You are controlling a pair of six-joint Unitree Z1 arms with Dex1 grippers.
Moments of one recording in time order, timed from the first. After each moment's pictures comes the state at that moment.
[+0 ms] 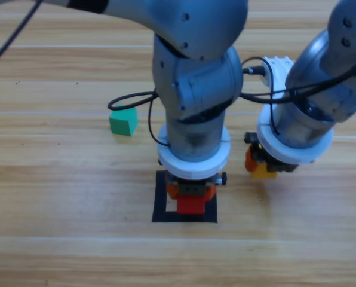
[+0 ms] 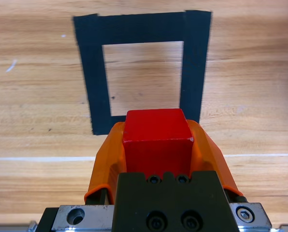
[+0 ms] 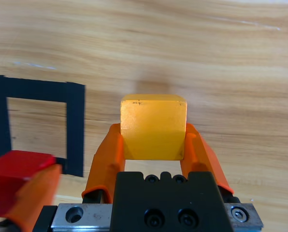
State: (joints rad) arm 0 -0.97 2.28 -1.85 1.07 0.13 -1.03; arm 1 0.89 2.06 -1.33 0.56 -0.17 0.77
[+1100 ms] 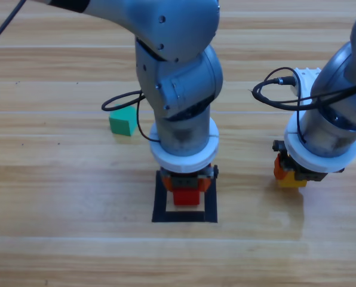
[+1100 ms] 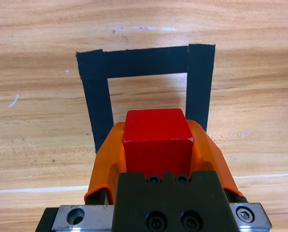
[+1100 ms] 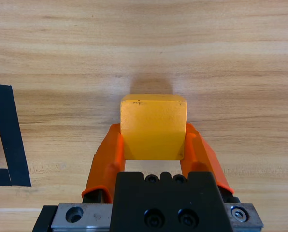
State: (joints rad) arm 0 -0.92 2.26 -1.75 0.94 0.12 -0.96; arm 1 0.84 2.03 -1.22 0.56 -0.20 0.81
